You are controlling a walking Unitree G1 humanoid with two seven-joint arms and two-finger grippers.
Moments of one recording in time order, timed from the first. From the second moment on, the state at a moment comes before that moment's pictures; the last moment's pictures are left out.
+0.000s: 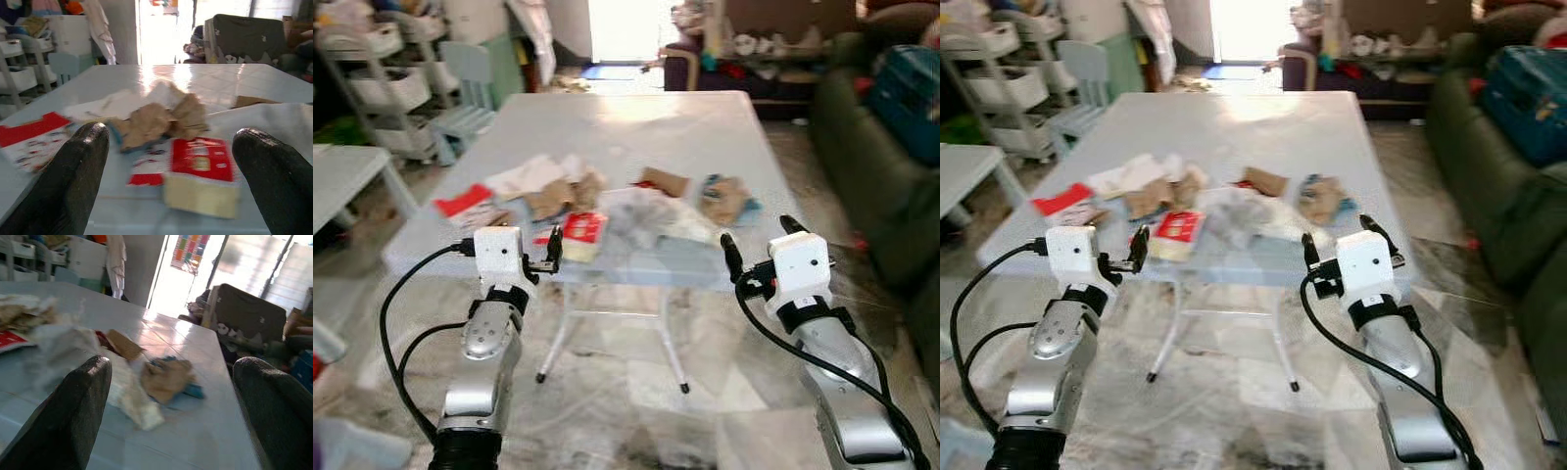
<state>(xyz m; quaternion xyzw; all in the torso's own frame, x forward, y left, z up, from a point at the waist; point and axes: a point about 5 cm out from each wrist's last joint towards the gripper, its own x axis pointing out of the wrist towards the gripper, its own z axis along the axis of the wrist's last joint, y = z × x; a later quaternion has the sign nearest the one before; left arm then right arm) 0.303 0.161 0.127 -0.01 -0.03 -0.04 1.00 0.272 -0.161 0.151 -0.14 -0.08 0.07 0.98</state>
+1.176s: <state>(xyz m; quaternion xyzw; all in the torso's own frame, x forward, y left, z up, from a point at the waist) 0.285 0.191 0.112 0.00 -0.01 0.03 1.00 0.283 -0.160 0.157 -0.05 -0.08 0.07 0.99</state>
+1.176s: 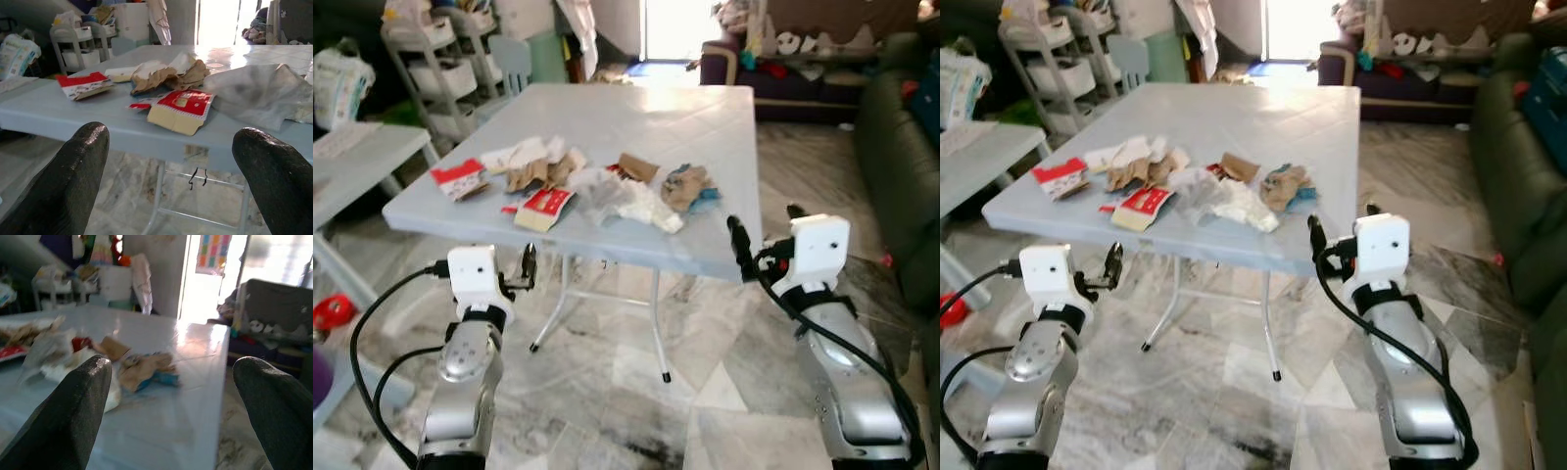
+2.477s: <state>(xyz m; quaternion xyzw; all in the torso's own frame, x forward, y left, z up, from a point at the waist) 0.297 0.180 0.131 -0.01 -0.04 0.00 1.00 0.284 -0.144 0.159 -0.07 -0.09 0.11 0.99</state>
